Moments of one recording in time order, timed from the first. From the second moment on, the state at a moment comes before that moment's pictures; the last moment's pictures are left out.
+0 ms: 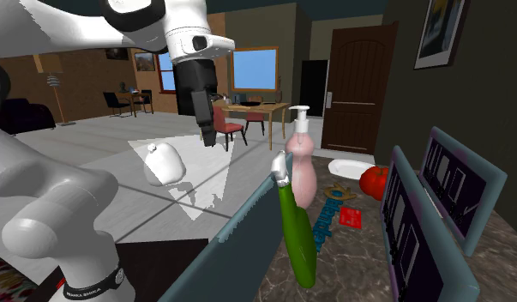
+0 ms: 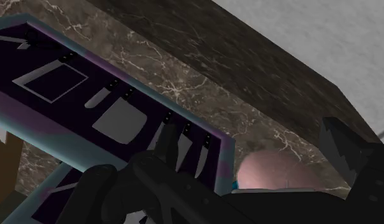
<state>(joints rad) 0.01 -0.80 0.05 -2.27 -0.10 1.61 -0.08</state>
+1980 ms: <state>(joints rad) 0.03 0.00 0.14 -1.46 -0.03 1.54 0.06</state>
